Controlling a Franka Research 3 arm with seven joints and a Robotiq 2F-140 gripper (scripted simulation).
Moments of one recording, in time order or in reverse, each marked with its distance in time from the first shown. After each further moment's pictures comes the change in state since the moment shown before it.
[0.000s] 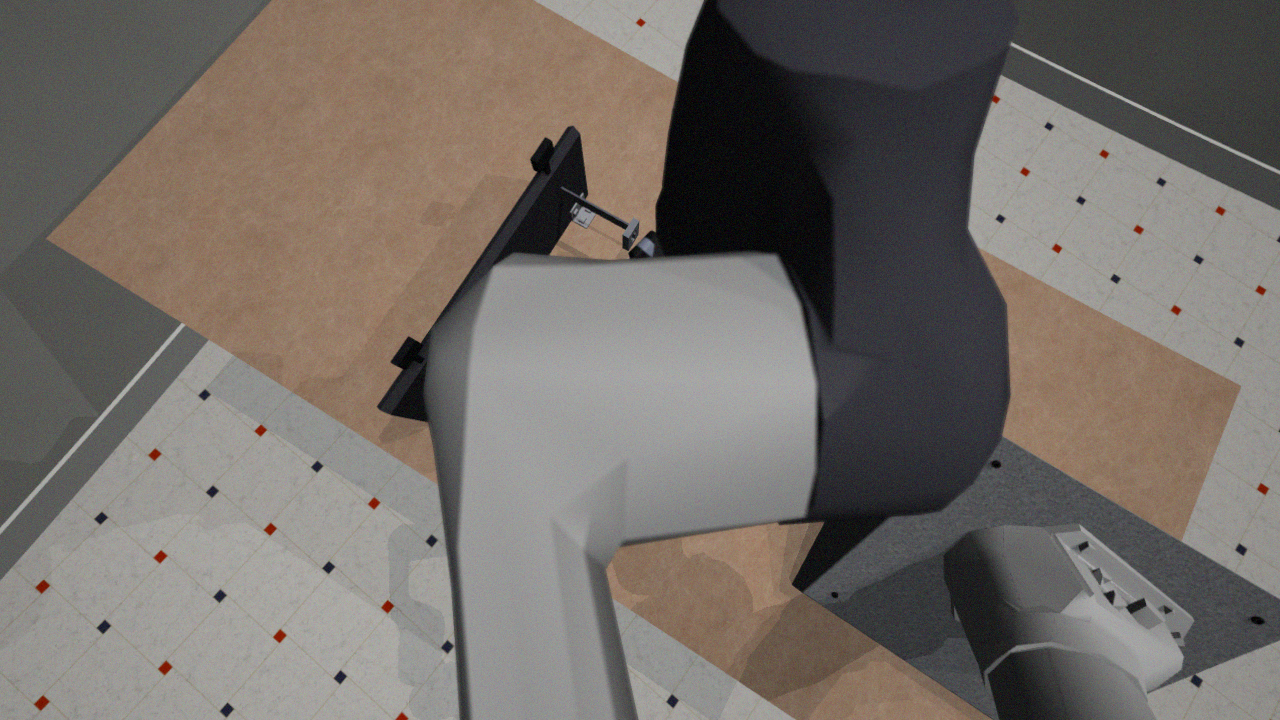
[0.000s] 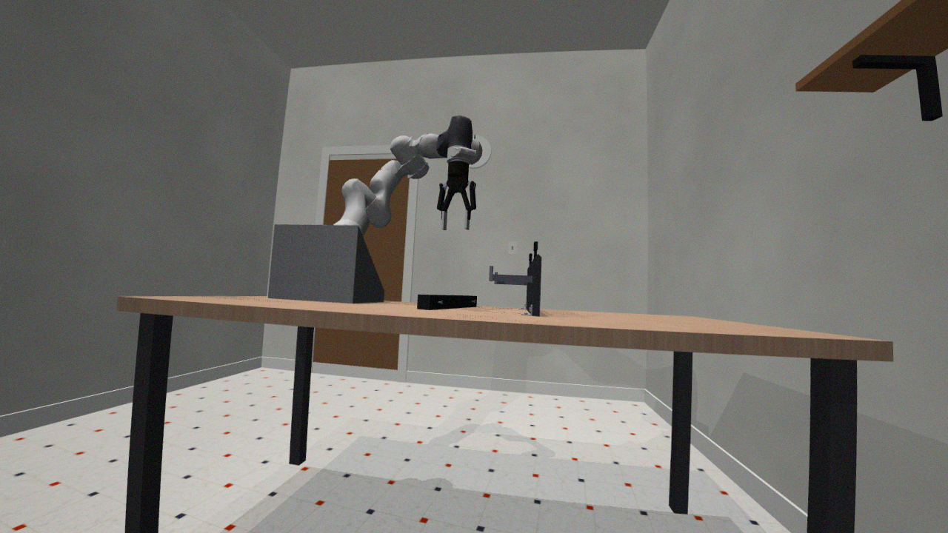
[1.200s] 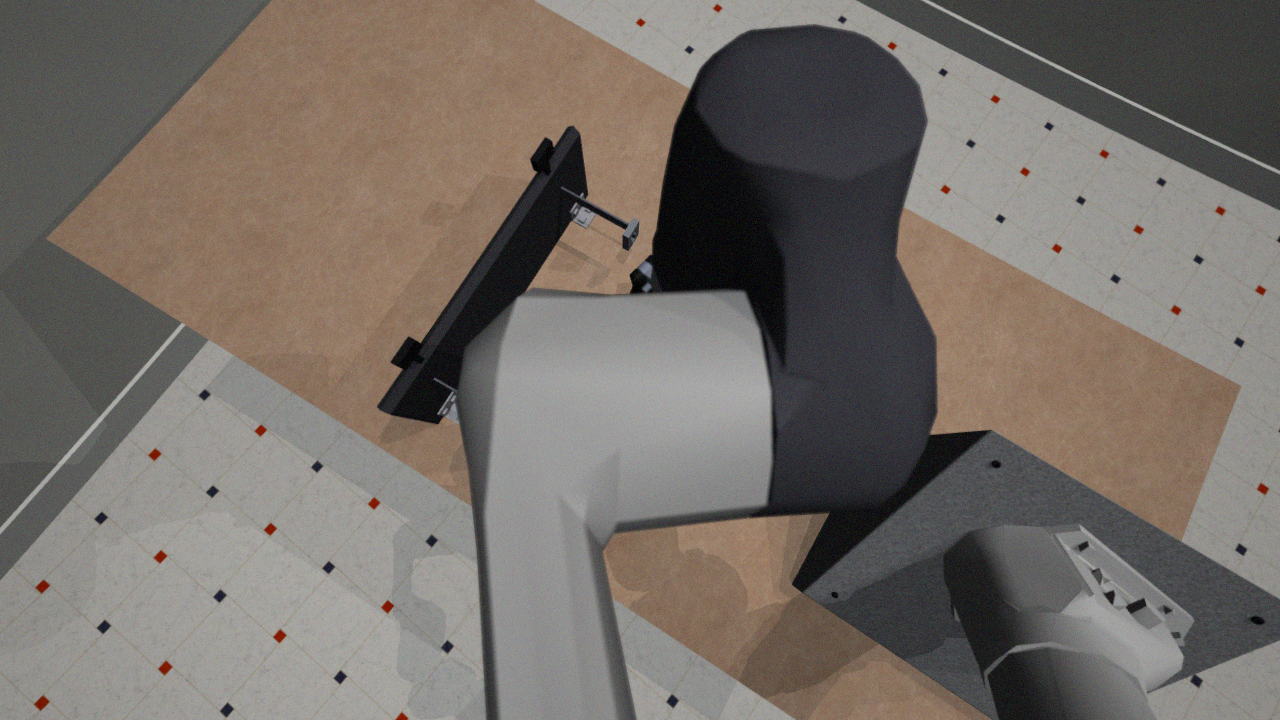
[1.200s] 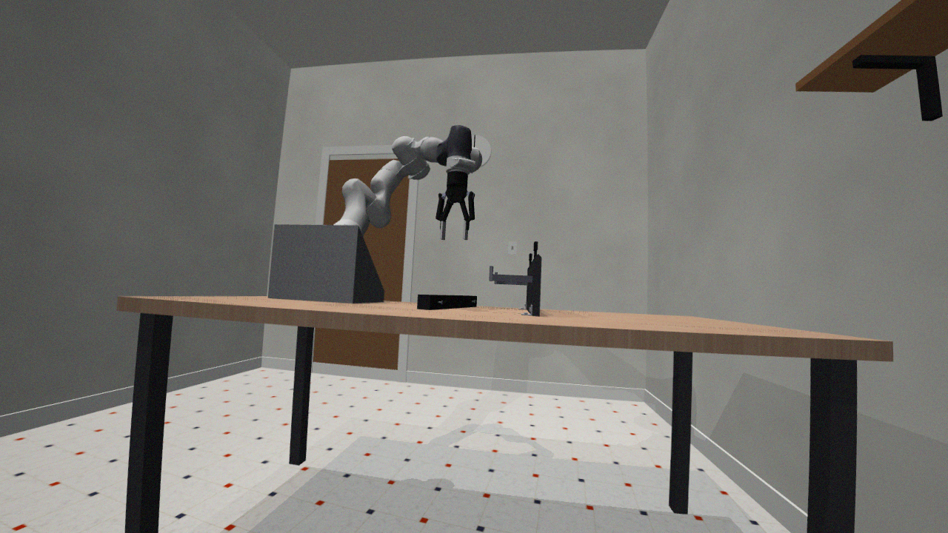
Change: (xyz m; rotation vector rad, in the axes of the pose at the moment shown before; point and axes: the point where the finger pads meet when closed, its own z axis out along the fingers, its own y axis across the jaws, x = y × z) arm -0.004 0.005 0.036 -0.012 -0.008 0.014
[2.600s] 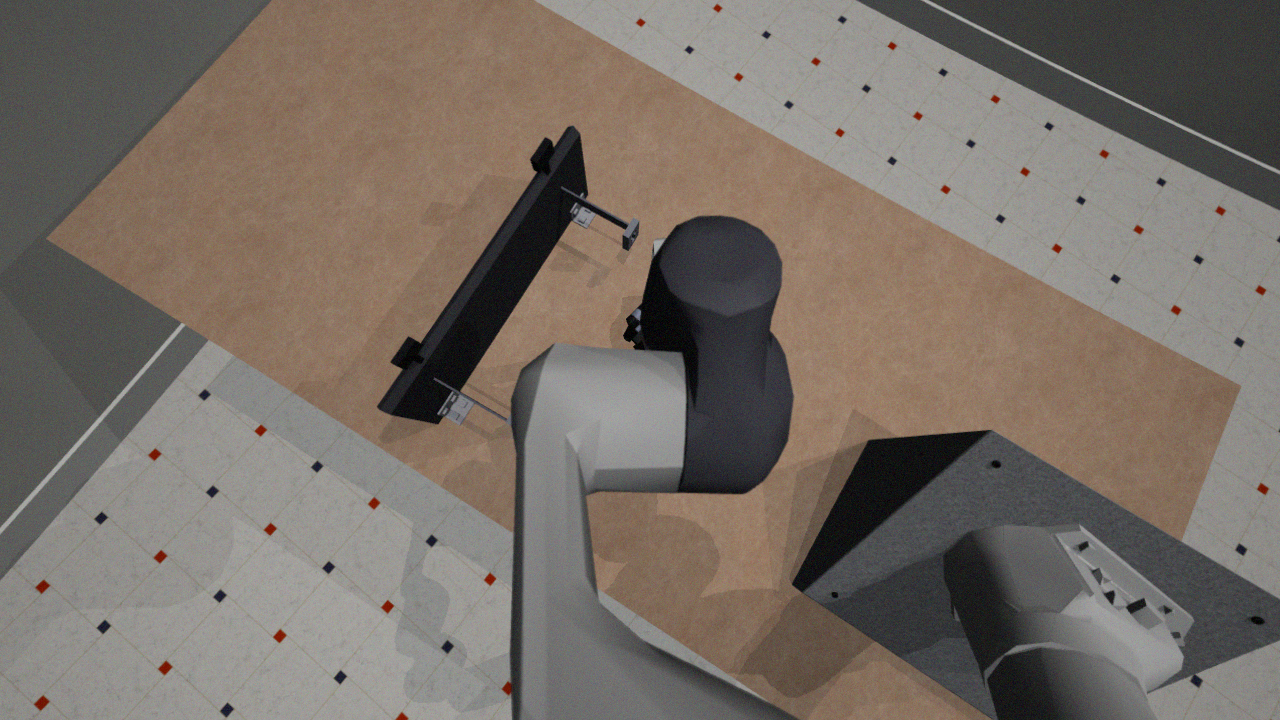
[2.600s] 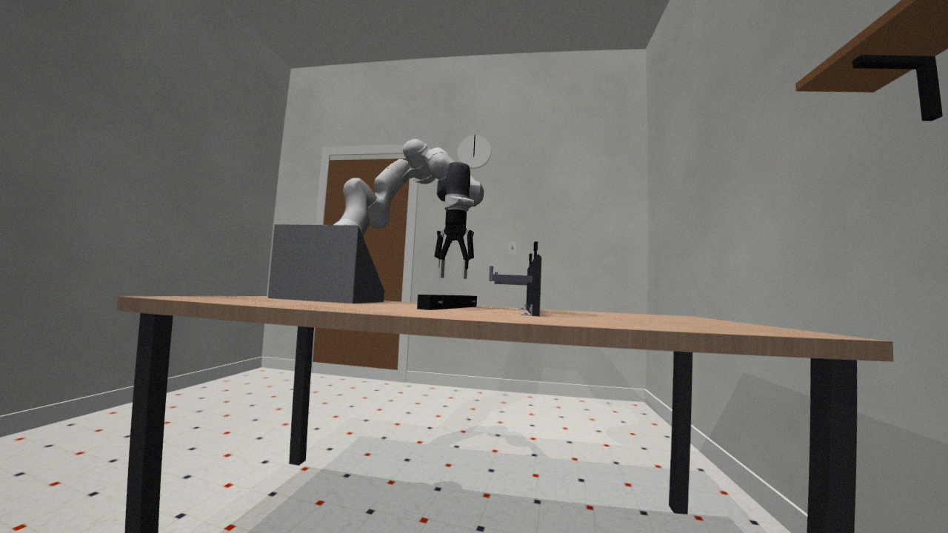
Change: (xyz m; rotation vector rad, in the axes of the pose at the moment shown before) arm 0.002 -0.006 0.140 0.009 0.005 0.001
